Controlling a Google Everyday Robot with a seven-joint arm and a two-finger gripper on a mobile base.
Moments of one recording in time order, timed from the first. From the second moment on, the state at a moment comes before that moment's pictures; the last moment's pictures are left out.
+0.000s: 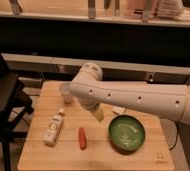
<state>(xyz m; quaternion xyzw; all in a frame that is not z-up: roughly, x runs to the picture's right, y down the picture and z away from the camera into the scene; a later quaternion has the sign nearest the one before) -0.009 0.104 0.697 -0.23 -0.09 -0.37 0.90</state>
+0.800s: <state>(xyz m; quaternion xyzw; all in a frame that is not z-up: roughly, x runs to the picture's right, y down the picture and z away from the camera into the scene) -0.052 0.118 0.704 -0.22 -0.13 -0.43 0.87</state>
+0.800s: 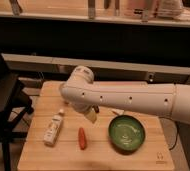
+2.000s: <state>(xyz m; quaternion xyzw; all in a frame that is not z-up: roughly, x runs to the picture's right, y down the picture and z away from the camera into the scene) -0.114 0.124 0.716 -0.20 -0.18 -0.52 0.81</state>
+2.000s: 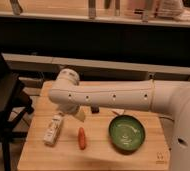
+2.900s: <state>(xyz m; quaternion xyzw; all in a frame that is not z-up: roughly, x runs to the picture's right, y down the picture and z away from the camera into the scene) -0.133 0.123 0.734 -0.19 -0.19 -0.56 0.79</state>
